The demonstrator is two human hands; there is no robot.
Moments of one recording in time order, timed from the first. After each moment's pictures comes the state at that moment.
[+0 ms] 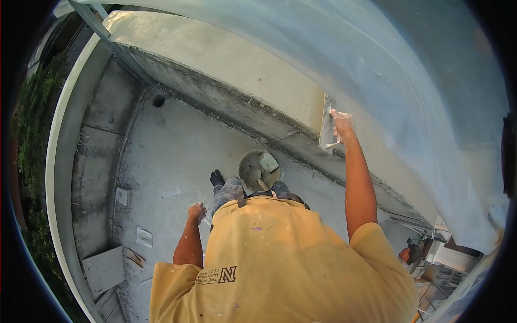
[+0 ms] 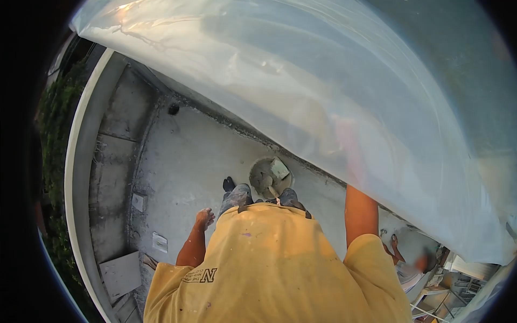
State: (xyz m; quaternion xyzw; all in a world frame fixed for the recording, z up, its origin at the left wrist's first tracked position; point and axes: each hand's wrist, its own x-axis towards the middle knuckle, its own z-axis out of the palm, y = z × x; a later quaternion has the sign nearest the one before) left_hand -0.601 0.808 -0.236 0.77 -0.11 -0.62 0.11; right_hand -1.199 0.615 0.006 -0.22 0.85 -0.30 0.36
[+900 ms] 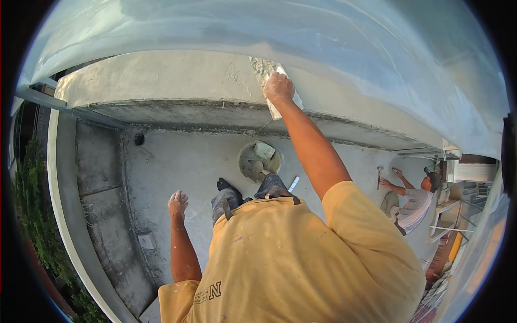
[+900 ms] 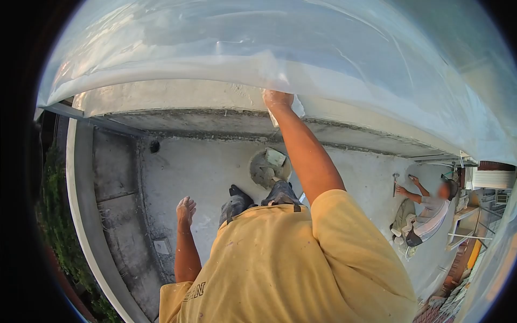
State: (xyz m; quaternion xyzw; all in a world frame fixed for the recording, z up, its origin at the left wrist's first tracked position) left_hand -0.538 0.626 -0.175 0.70 -0.27 -0.63 0.20; right_hand -1.056 0.539 0.019 -0.42 0.90 -0.13 0.01
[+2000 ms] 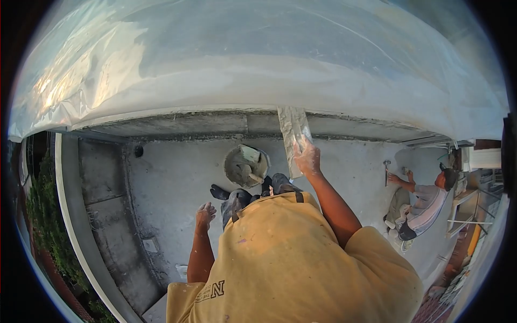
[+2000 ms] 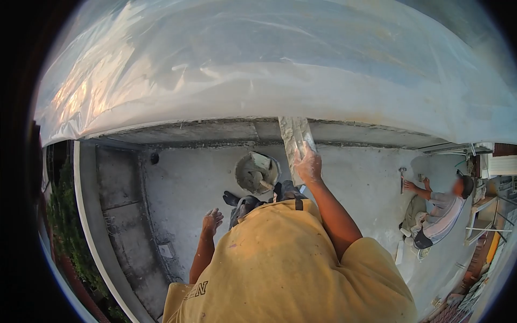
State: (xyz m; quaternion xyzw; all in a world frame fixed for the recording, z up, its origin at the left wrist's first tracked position) left_hand -0.703 0.783 -0.190 0.68 -0.29 -0.67 0.08; right_hand -1.150 0.865 -0.056 -0.32 0.90 -0.29 0.09
